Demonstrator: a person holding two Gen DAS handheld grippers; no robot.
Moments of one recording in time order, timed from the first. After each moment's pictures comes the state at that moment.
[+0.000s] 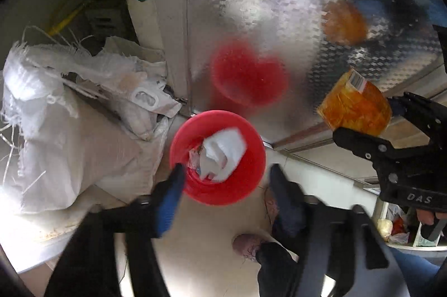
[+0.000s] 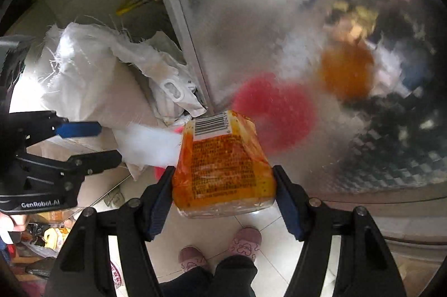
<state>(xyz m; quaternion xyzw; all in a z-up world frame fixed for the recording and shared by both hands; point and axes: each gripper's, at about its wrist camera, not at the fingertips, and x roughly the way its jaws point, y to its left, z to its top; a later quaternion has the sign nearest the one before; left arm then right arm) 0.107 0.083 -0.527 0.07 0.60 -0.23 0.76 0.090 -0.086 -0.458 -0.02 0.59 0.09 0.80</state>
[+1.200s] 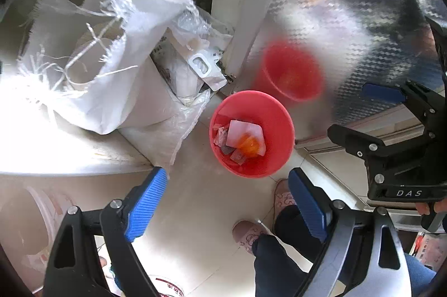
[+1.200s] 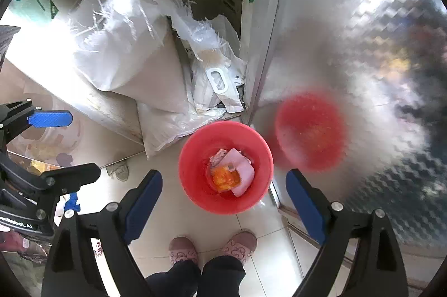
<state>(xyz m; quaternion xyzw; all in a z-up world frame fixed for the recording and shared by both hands) 0.065 0.159 -0.508 0.01 0.62 -0.11 0.78 0.082 -0.031 -0.458 -0.12 0.58 0.20 0.78</state>
